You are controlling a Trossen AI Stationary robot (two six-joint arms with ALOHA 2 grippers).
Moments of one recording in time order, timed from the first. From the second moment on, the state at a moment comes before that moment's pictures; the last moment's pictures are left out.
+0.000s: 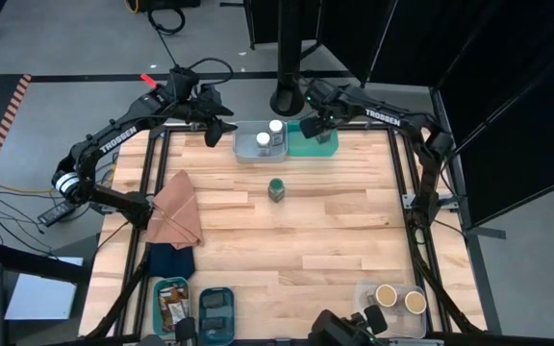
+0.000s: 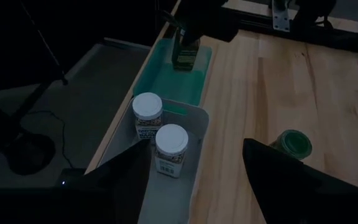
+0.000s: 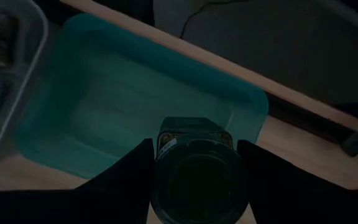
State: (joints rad) left arm 0.86 1.33 1.24 -0.57 0.51 0.33; right arm -0.67 1.89 1.64 -1.01 0.23 0.48
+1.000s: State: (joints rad) left arm 0.86 1.33 1.24 -0.57 0.51 0.34; right arm -0.70 1.92 1.53 -0.94 0.23 0.54
